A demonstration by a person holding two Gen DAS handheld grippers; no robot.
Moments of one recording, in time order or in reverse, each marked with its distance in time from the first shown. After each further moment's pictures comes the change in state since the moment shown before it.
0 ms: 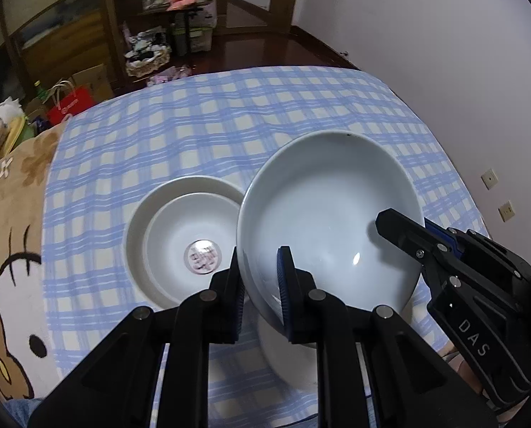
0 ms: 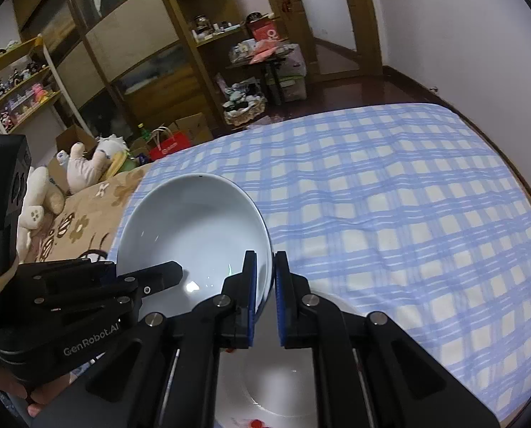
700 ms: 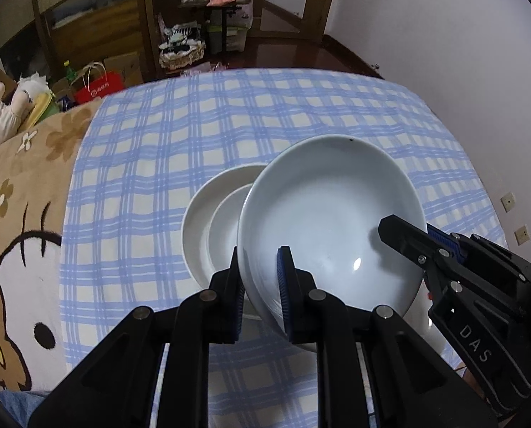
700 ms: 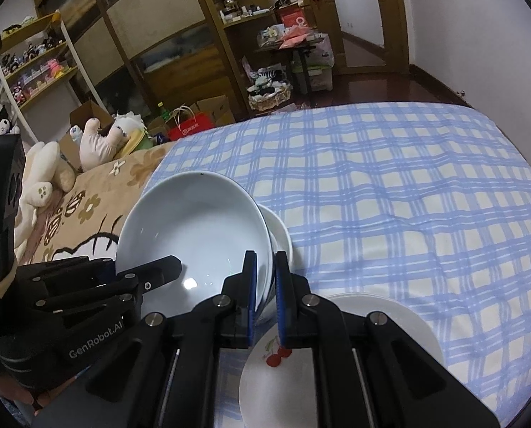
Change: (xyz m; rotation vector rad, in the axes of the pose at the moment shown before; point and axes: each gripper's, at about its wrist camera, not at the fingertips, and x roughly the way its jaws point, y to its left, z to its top) left arm 0.017 0.056 -0.018 -0.089 -0.018 0.058; right arm 0.050 0.041 -0.003 -0.069 0.061 0.039
